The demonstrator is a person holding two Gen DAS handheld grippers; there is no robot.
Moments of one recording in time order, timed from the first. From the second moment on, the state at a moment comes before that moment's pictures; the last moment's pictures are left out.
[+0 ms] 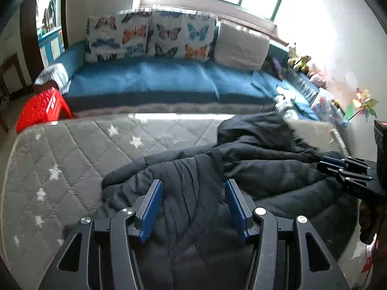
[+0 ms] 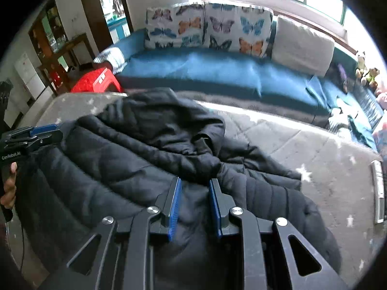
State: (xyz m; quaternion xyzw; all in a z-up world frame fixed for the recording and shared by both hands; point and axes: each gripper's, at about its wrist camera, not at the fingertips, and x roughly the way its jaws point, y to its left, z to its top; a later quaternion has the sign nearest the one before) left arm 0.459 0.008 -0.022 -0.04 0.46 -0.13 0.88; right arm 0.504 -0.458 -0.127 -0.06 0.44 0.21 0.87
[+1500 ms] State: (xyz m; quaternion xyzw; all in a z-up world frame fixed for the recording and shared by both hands) left arm 0.364 0.031 -0.058 -0.04 0.48 -0.17 0.86; right arm 0.441 -0.385 -0.109 -0.10 0.45 0.26 0.85
